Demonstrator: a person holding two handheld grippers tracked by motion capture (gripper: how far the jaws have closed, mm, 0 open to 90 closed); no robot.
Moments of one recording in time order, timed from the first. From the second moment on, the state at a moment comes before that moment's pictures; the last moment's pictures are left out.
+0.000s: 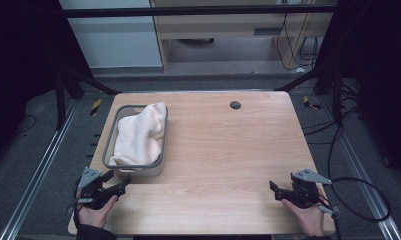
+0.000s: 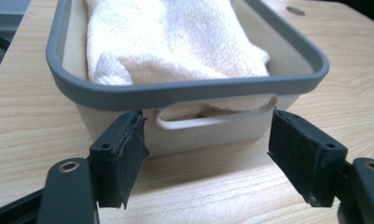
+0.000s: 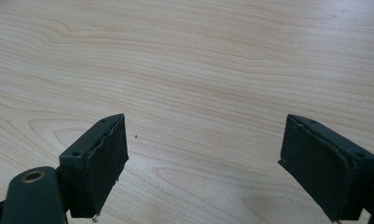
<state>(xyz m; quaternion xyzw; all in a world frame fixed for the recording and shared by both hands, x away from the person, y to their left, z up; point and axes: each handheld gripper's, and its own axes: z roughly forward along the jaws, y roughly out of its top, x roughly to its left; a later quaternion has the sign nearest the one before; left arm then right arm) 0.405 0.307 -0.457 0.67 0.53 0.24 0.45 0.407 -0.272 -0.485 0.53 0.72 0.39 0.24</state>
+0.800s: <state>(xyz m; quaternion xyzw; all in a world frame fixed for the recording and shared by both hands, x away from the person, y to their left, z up) 0.406 0.305 -0.419 0.66 0.52 0.26 0.48 0.407 -0.265 -0.485 0.52 0.73 0.38 0.25</state>
